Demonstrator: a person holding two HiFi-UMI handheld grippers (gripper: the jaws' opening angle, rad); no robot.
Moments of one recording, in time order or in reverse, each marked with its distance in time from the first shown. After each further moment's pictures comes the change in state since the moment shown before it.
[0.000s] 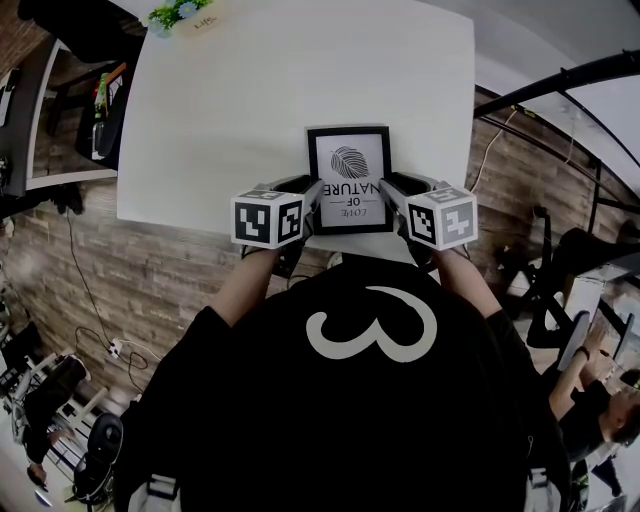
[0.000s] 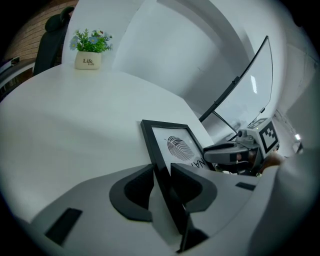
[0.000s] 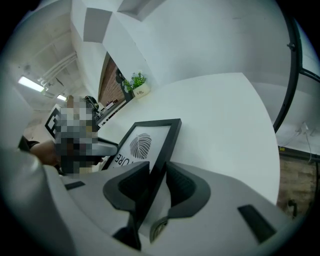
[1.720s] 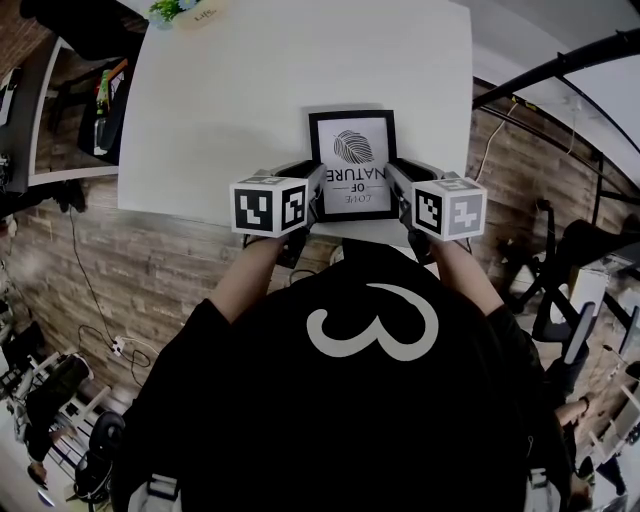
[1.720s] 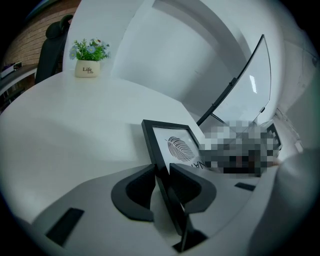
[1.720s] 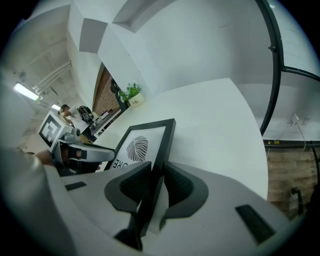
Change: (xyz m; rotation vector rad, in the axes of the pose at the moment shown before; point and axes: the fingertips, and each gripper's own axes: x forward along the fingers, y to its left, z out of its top) left arm -0.015 -0.011 0.011 0.012 -0.040 0.016; right arm -0.015 0.005 0.009 0.075 -0.090 -0.050
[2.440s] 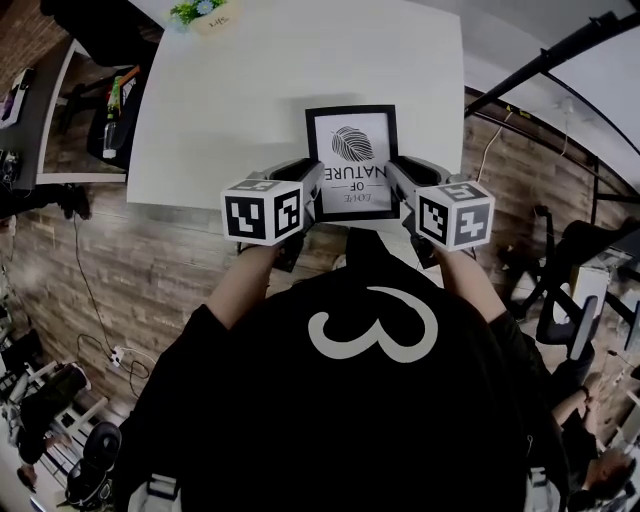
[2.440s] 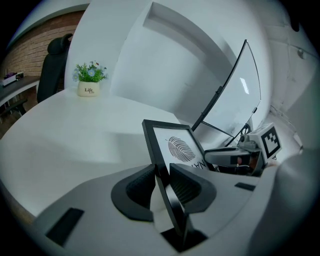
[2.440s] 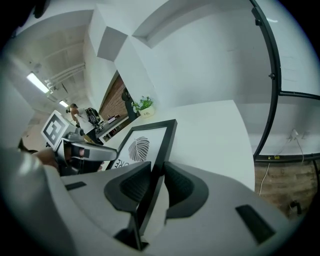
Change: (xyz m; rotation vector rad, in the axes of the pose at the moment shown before) left arm -0.053 -0.026 0.005 0.066 -0.120 -0.005; right arm -0.050 0.039 0.011 -0.098 -0.138 0.011
